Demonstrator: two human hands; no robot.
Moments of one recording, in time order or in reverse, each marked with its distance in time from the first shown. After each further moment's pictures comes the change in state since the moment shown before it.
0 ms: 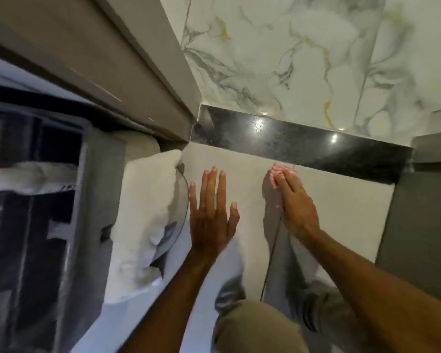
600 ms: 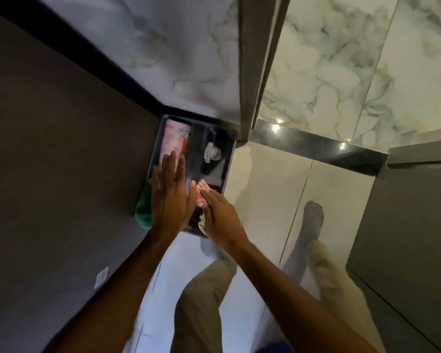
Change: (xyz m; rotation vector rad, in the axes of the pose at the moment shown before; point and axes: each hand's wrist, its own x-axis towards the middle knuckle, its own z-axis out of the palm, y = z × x) left_hand -0.055 -0.166 -0.456 0.188 -0.044 -0.088; right_hand -0.322 -0.437 -0.054 0.379 -0.264 -0.213
